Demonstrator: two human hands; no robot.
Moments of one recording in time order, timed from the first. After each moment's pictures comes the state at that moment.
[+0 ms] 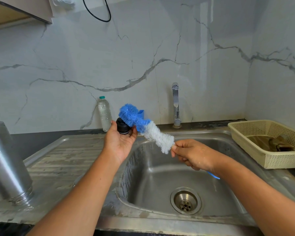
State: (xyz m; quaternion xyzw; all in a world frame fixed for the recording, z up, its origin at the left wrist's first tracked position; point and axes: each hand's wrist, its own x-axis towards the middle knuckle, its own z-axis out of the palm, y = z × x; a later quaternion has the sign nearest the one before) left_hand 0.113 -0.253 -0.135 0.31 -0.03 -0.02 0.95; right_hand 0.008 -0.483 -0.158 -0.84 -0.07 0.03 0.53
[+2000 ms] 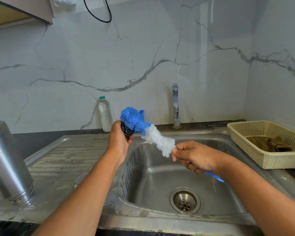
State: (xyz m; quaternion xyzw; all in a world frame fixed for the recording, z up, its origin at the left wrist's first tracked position) left_hand 0.115 -0.252 -0.144 0.59 -0.08 0.10 0.80; right_hand -0.003 -0.488 -0.151 -0.84 -0.08 0.09 0.53
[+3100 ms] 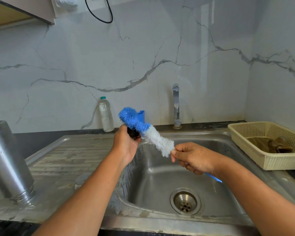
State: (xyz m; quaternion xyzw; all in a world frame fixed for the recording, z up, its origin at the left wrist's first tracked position) left_hand 0.109 -0.268 -0.142 0.47 -0.05 0.01 0.88; right_hand 0.000 -0.483 -0.154 -0.85 -0.07 0.07 0.51
